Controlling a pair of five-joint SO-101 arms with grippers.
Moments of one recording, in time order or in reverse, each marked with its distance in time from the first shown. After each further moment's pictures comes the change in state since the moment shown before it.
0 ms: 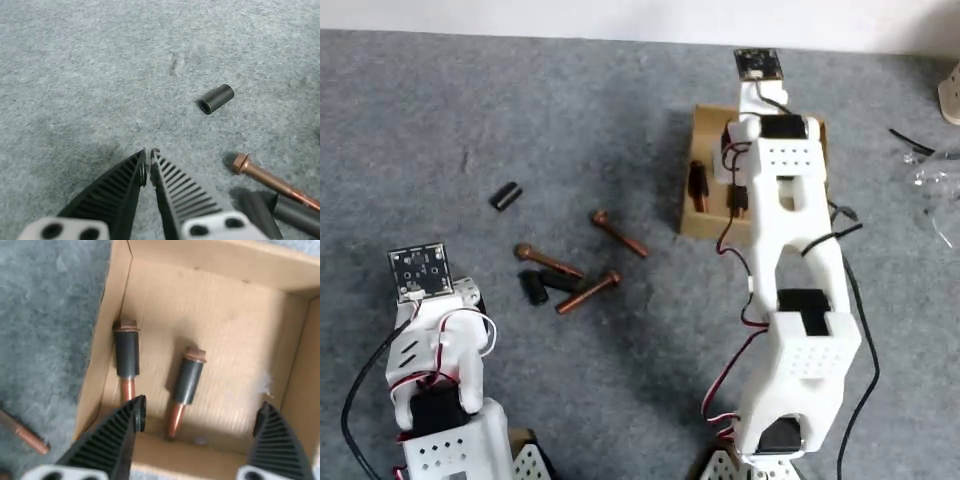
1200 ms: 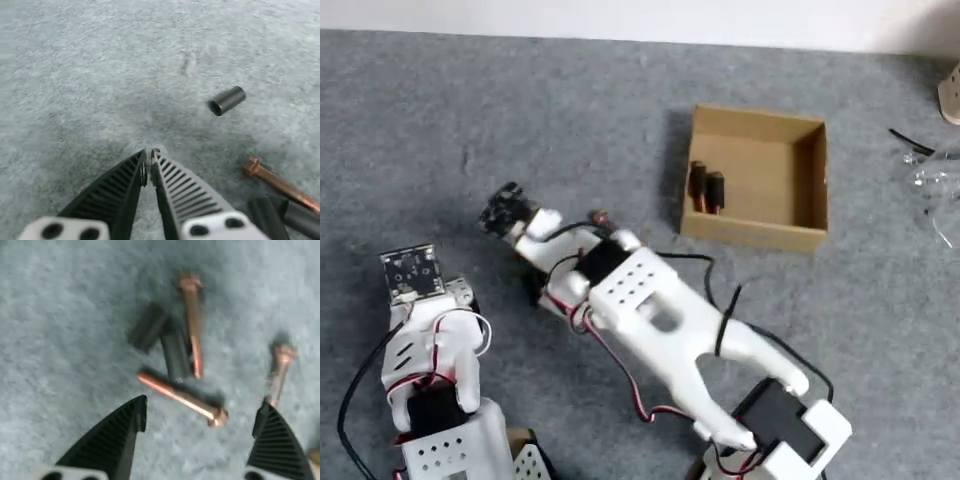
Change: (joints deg) left arm -2.5 0.0 0.0 0.0 1.1; right arm -45.6 -25.4 39.8 -15.7 13.2
